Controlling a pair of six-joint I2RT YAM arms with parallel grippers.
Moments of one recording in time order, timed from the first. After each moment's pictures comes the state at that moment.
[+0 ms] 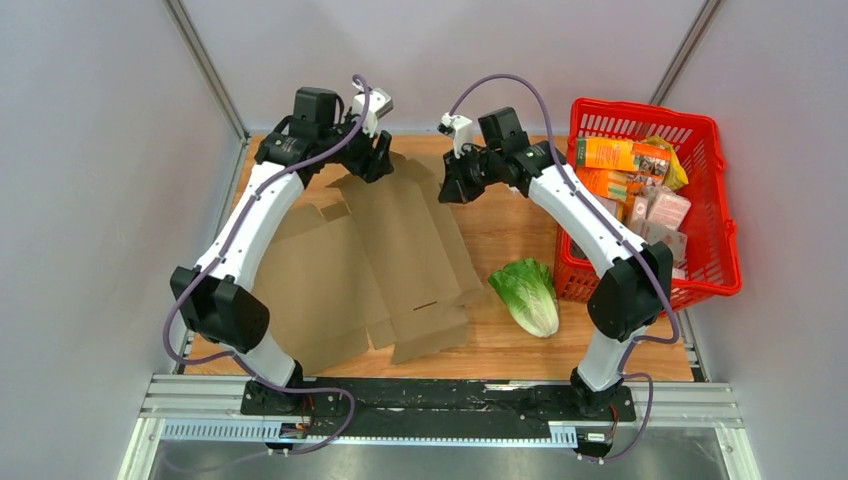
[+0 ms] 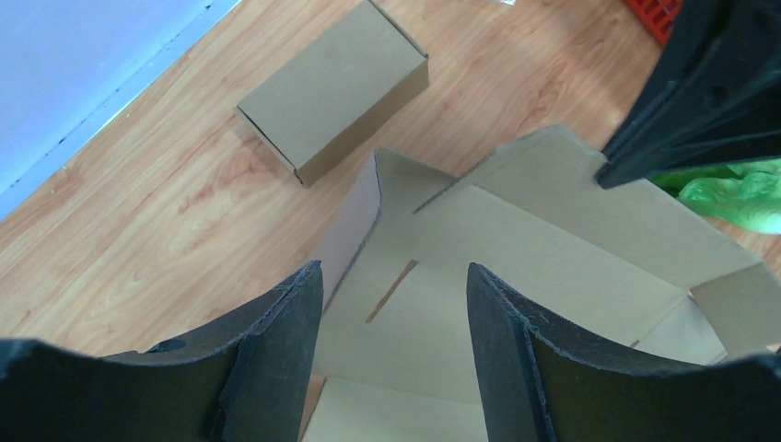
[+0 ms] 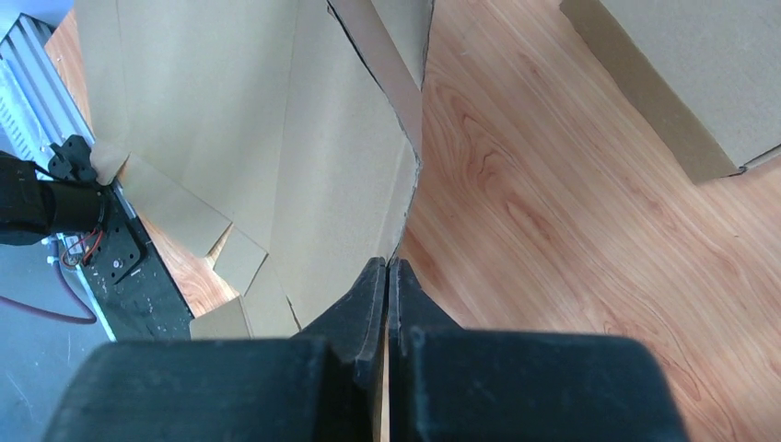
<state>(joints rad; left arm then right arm) -0.31 1.61 1.74 -0.73 0.47 0.28 0.50 1.77 1.74 -0.73 -0.51 -0.04</state>
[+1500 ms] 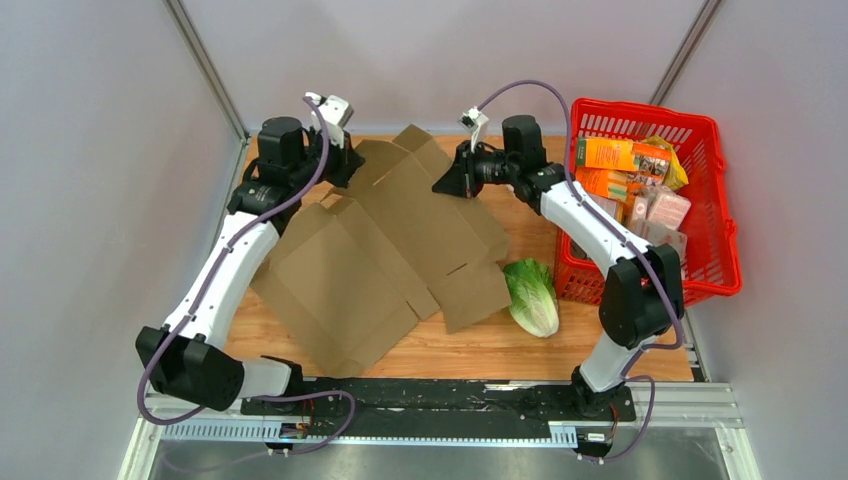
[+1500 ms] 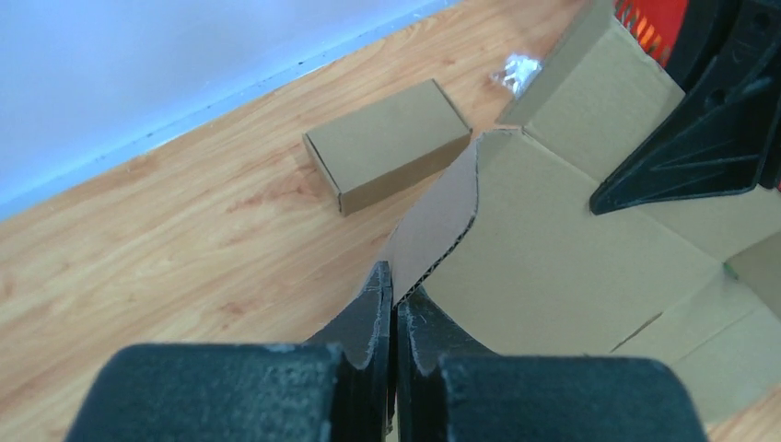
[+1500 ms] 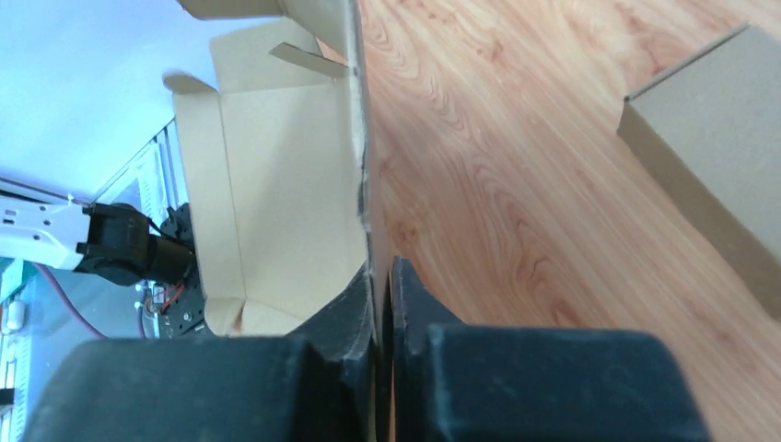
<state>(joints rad) -0.28 1.31 1.35 -0.36 0.35 0.10 0.40 1.69 1.41 -0.14 -0.80 0.19</state>
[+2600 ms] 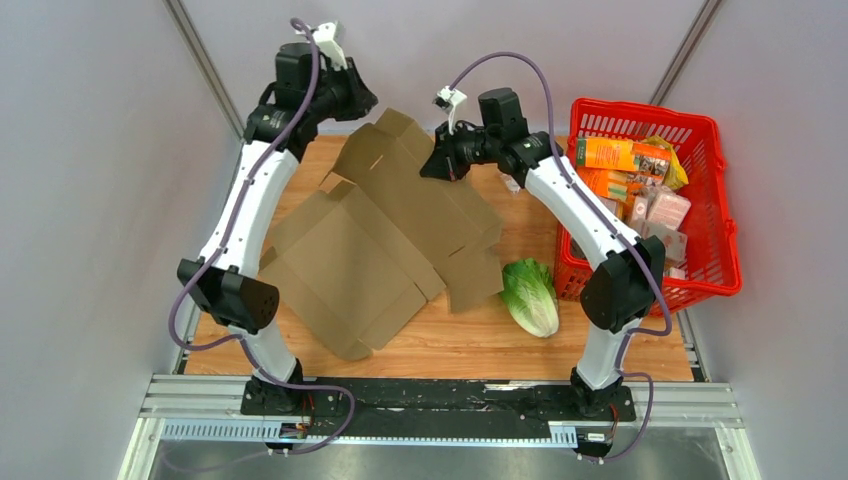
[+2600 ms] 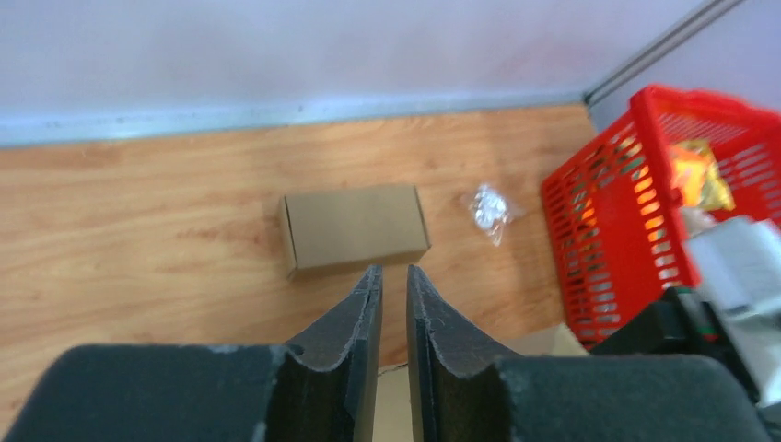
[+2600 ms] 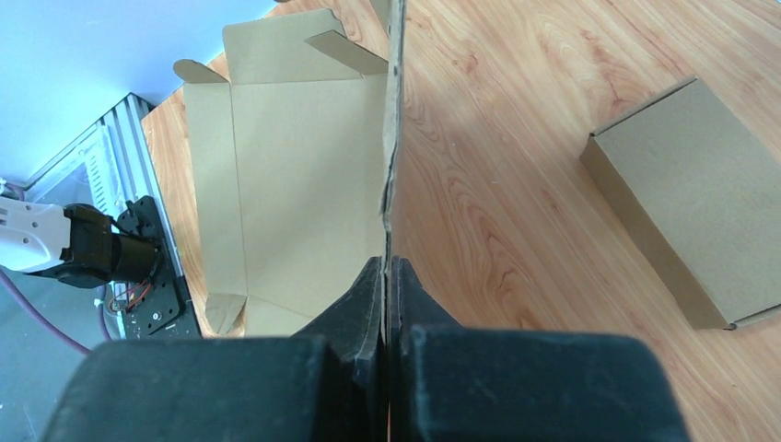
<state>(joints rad) -0.28 1.71 2.06 -0.61 0.20 -0.35 0.49 1.83 1.85 -0.53 -0.68 0.03</state>
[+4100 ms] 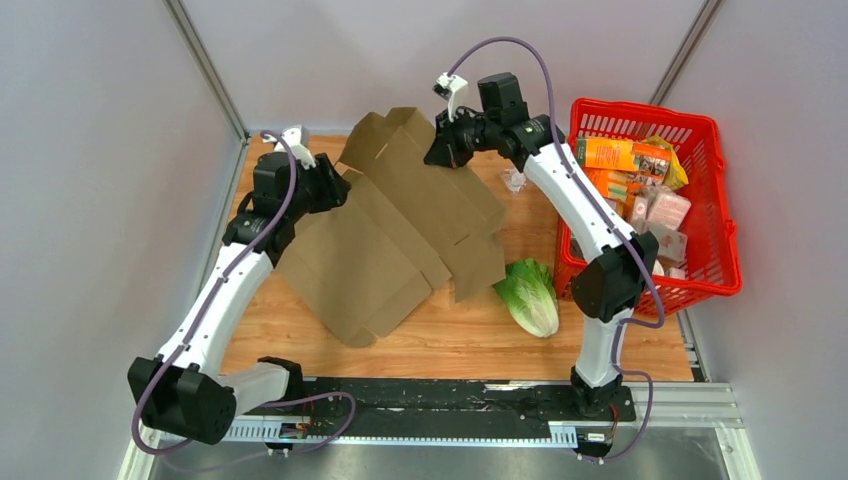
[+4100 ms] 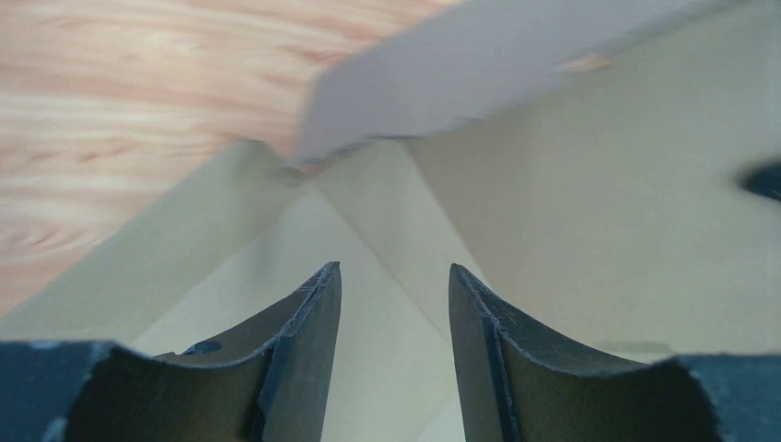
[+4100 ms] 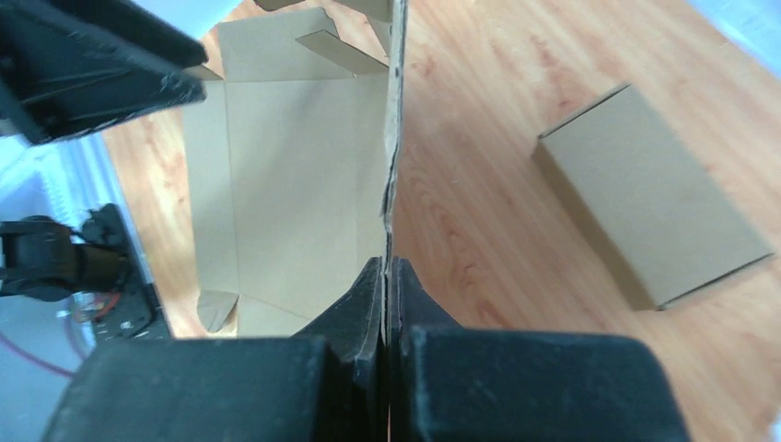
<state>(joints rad) -0.23 1.15 1.09 -0.38 -0.02 -0.41 0.47 1.90 2.01 -0.67 -0.64 0.00</state>
